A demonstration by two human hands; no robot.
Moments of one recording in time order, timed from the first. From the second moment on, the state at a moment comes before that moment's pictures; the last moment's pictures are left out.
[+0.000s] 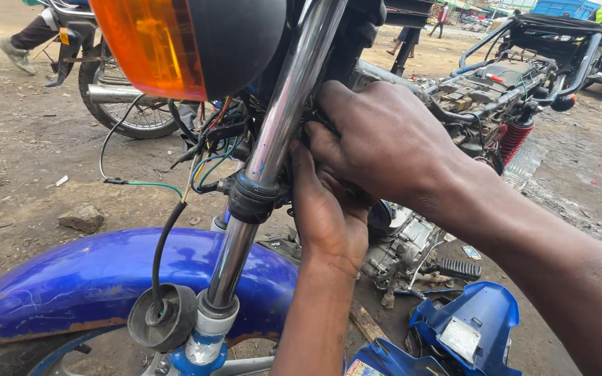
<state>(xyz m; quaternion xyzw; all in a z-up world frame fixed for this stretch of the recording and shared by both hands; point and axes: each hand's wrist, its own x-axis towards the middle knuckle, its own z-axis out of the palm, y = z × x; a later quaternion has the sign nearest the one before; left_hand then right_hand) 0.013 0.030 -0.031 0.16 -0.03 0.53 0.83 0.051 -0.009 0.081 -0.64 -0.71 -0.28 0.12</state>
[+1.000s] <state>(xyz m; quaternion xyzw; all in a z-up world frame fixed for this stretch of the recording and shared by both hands) -0.030 0.001 0.039 0.10 0.07 0.59 0.80 0.077 -0.017 0.095 -0.50 -0.74 -0.37 0.23</state>
